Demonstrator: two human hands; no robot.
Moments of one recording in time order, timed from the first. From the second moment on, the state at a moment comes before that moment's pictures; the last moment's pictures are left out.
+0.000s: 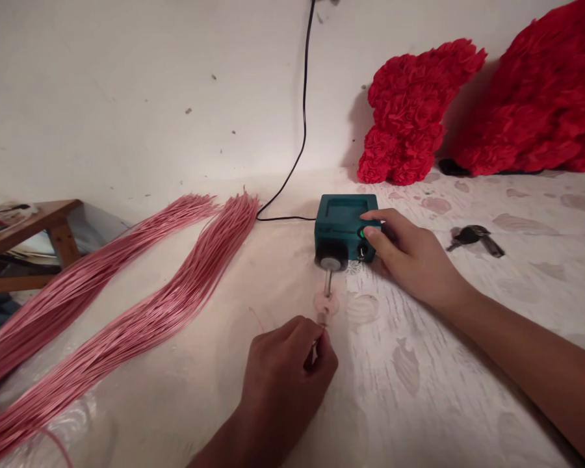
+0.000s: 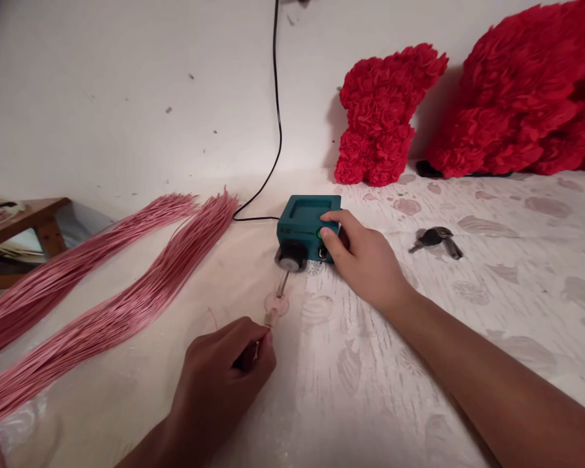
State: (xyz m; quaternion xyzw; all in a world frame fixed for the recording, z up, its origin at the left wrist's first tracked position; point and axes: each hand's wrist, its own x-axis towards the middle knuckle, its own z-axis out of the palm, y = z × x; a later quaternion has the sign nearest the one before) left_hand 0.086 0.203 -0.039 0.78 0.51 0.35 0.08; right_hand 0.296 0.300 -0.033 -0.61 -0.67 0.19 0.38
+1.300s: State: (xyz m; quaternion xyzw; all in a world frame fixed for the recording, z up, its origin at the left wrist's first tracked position) left_hand 0.071 0.191 -0.018 0.74 0.51 0.36 0.25; right_hand 0.262 0.229 0.018 -0.35 -0.89 0.26 0.15
